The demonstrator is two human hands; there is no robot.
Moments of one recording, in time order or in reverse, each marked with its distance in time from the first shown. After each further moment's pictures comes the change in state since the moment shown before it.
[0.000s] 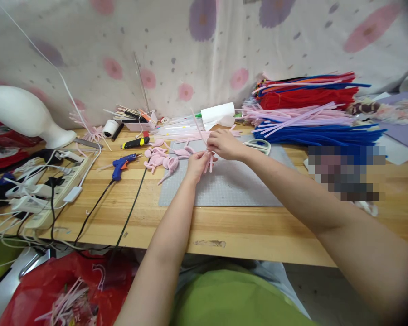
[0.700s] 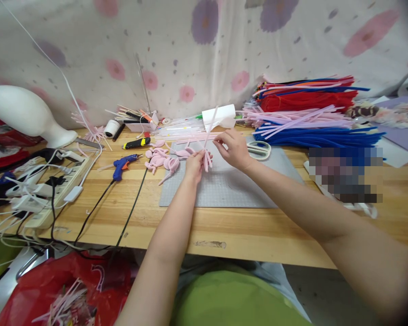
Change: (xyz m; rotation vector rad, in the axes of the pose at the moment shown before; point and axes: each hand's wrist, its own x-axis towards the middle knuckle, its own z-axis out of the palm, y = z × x) left_hand 0.006 0.002 0.004 -0.489 0.157 -0.136; right_hand -0.020 -0.009 0.007 0.272 0.423 0.237
